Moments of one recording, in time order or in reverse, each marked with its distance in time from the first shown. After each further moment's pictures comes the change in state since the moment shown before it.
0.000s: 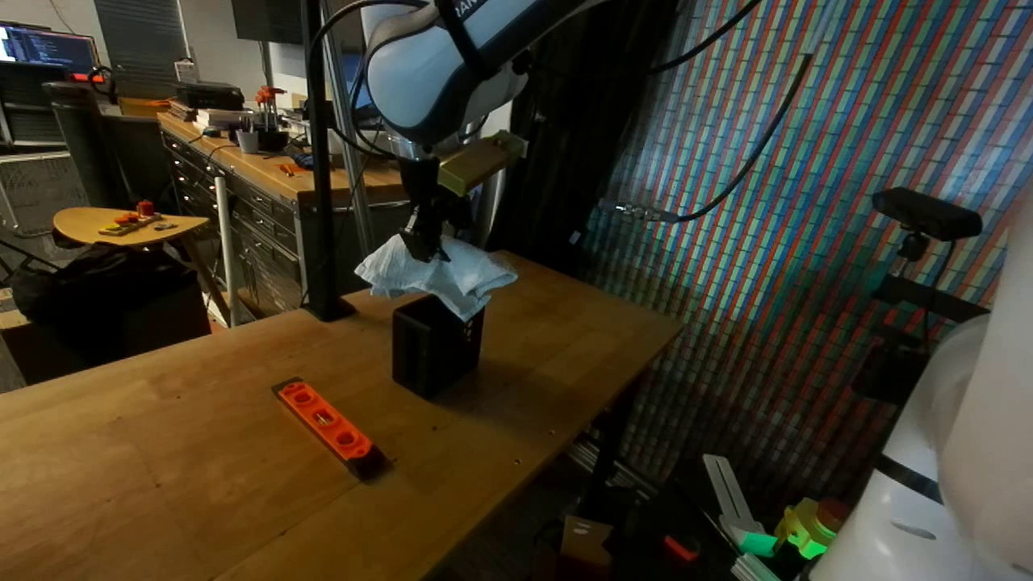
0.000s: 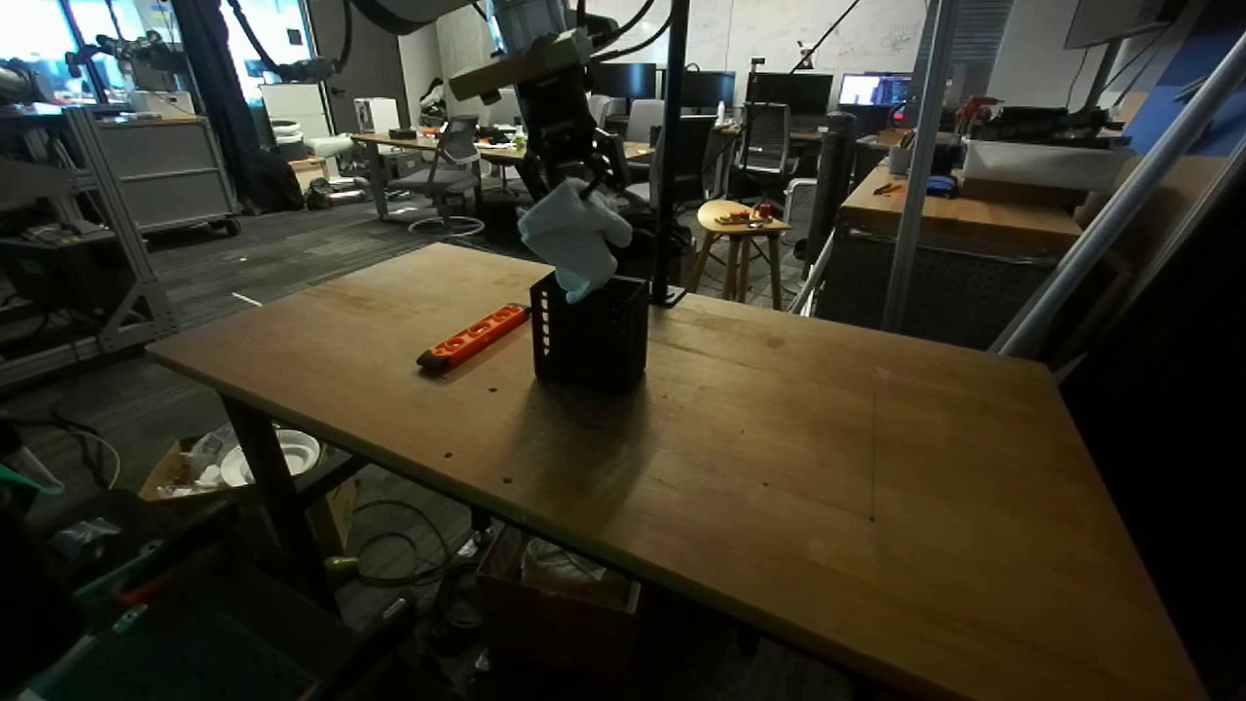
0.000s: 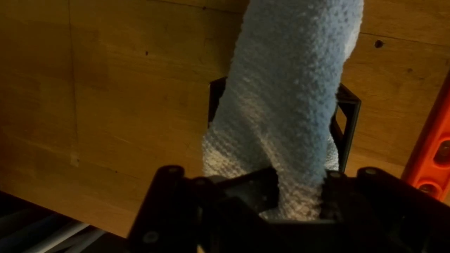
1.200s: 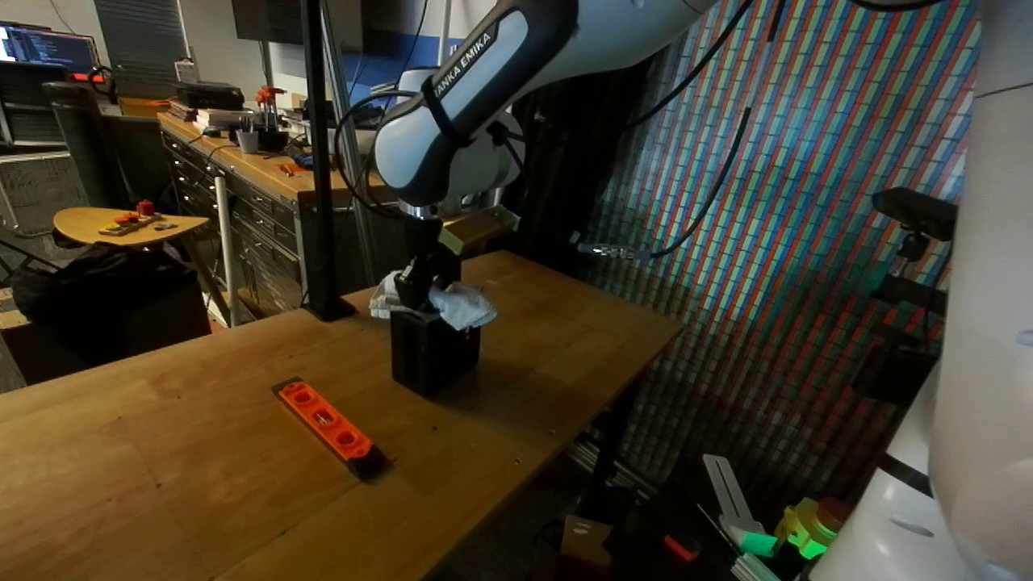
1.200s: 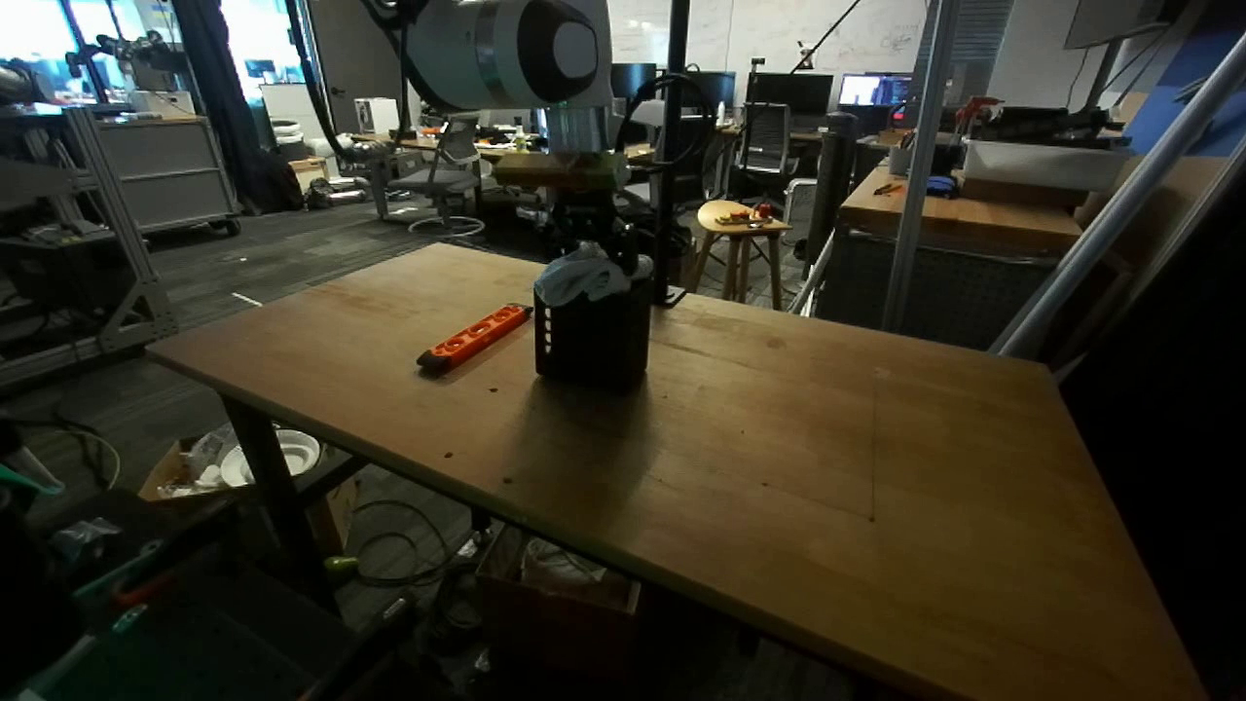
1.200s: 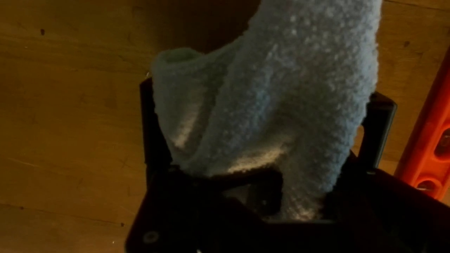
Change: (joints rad) arm -0.073 0.179 0.001 0.002 0.261 0.207 -0.190
